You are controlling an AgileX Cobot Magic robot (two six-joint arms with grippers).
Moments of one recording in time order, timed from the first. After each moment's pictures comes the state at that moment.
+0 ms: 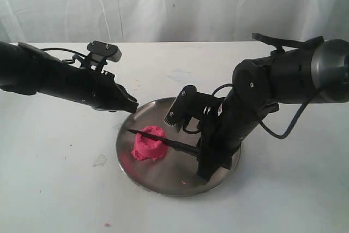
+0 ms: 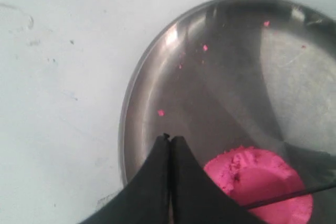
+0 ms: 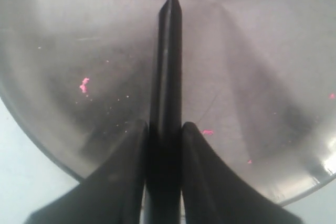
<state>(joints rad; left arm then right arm) -0.23 1.85 -1.08 -1.31 0.43 1.42 0.58 1.77 -1.01 0.18 0.57 -0.67</state>
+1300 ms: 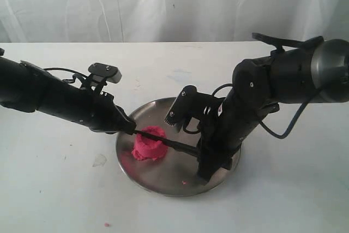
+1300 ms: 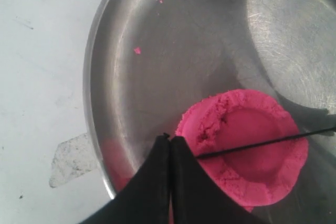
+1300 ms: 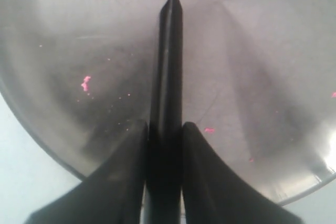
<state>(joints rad) -0.23 1.88 -1.00 -1.33 0.47 1.44 0.58 1.77 -1.01 0.18 0.58 -0.67</state>
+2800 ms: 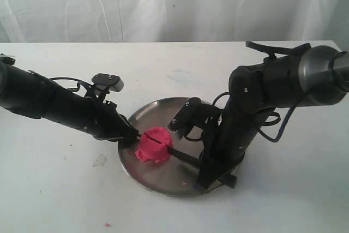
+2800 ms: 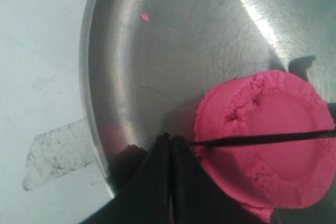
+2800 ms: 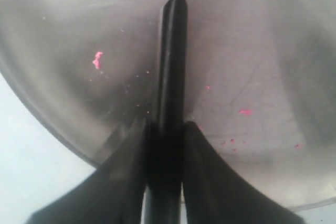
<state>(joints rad) -0.22 1.97 -1.01 -1.37 0.50 1.45 0.58 1.82 -1.02 0.20 0.67 -0.59</state>
